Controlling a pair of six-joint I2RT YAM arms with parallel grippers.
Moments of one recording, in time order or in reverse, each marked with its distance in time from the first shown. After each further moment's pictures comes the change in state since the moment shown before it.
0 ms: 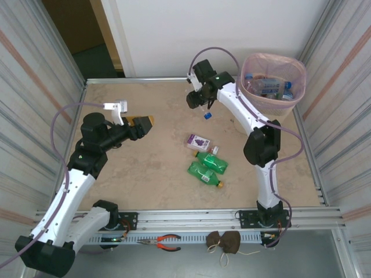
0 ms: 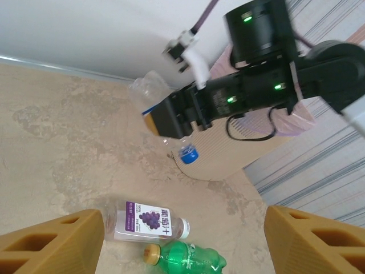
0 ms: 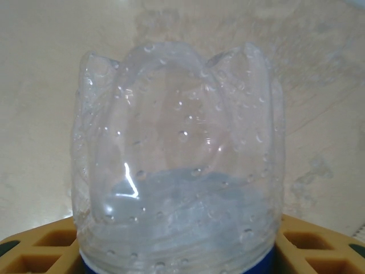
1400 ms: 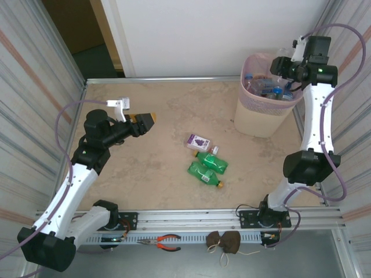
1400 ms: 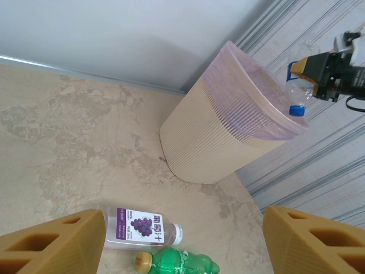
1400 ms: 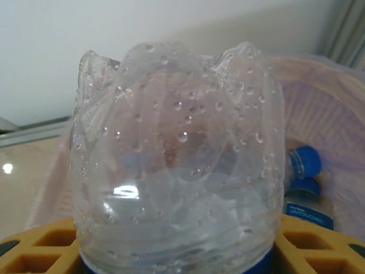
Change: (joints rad) left arm 0.000 0.058 0.000 0.075 0.030 -0.030; right arm -0.694 -0.399 -0.127 0.074 -0.217 0.152
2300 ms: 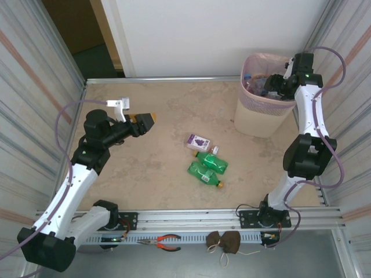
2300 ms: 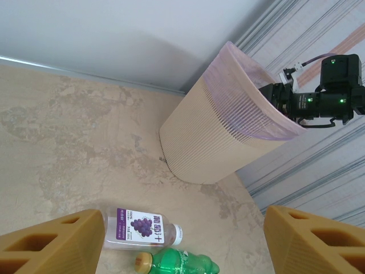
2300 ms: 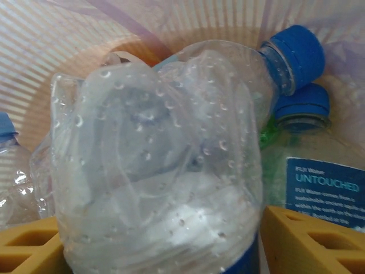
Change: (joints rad) left arm 0.000 -0.002 0.000 0.000 -0.001 0.000; right arm -0.014 0.080 -0.207 0.060 0.063 0.060
